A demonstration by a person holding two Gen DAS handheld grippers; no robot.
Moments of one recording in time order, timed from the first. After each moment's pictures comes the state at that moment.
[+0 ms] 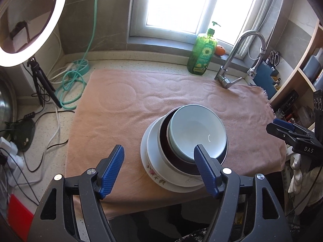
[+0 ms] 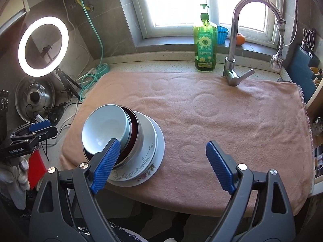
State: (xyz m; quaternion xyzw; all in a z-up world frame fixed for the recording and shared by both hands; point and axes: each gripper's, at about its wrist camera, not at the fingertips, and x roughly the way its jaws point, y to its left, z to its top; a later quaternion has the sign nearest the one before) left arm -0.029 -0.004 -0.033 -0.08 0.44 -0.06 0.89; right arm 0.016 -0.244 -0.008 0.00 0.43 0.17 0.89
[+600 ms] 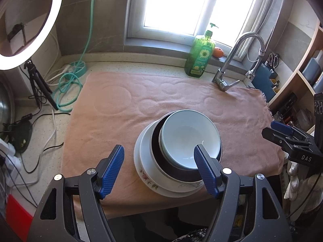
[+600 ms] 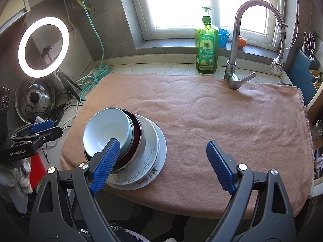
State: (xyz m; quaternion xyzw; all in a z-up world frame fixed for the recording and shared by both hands) left arm -0.022 -0.014 -0.030 -0.08 0.44 -0.06 0.89; right arm 0.019 -0.237 -0.006 0.00 0.43 0.17 0.89
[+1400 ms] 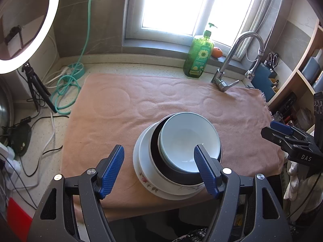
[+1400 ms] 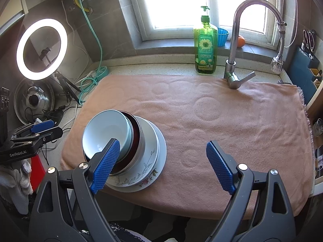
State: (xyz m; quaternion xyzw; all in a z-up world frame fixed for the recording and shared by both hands) left arm -0.019 -0.016 -0.029 -0.08 0.44 -0.06 0.89; right arm 0.023 -0.236 -0.005 0.00 0.43 0.17 0.89
